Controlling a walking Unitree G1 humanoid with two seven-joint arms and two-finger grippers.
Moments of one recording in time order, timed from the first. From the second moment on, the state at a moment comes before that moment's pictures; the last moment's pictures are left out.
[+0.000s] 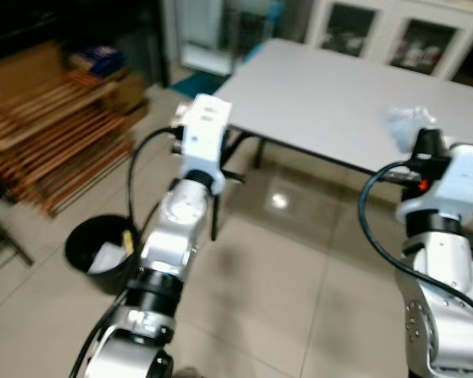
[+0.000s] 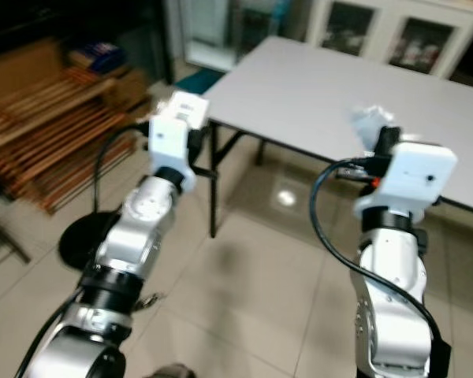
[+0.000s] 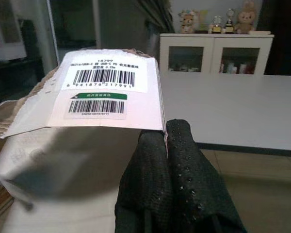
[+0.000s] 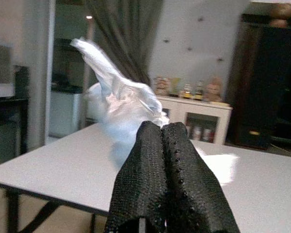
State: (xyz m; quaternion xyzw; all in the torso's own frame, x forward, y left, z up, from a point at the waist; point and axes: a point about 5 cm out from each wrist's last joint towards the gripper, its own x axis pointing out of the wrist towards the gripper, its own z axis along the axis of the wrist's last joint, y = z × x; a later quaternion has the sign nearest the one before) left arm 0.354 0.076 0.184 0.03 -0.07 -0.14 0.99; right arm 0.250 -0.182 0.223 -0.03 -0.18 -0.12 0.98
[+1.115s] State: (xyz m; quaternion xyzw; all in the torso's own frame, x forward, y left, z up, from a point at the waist) left arm 0.358 0.081 0.185 0.02 -0.06 -0.12 0.99; right arm 0.254 -0.179 0.227 -0.03 -0.19 -0.11 0.98
